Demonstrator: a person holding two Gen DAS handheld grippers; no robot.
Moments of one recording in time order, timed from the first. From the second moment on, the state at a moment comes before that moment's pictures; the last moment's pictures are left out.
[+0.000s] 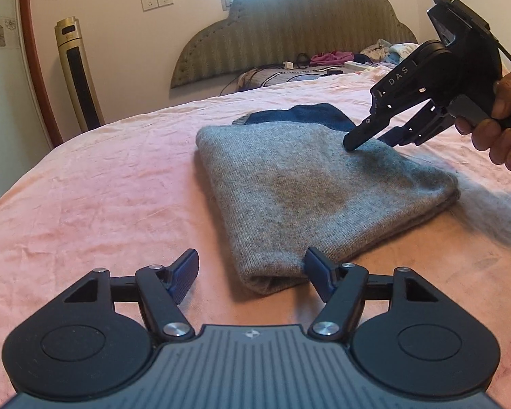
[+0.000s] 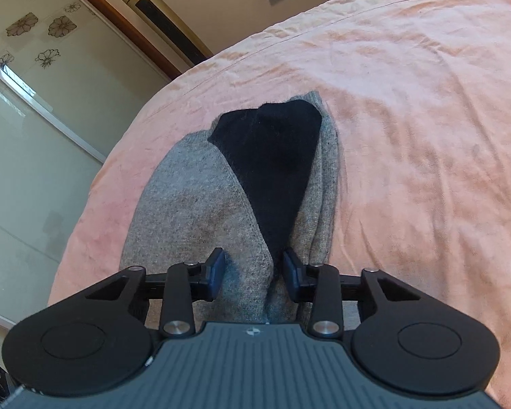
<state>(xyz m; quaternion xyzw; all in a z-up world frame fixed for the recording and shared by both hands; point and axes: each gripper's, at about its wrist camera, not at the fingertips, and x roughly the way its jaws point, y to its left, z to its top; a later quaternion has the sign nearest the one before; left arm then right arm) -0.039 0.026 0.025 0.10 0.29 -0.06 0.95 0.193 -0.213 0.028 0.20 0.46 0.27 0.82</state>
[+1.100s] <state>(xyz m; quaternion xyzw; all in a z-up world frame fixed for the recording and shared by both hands) -0.038 0.038 0.015 0.06 0.31 -0.04 0.95 0.235 -0.243 0.051 0.25 0.41 0.23 0.84</state>
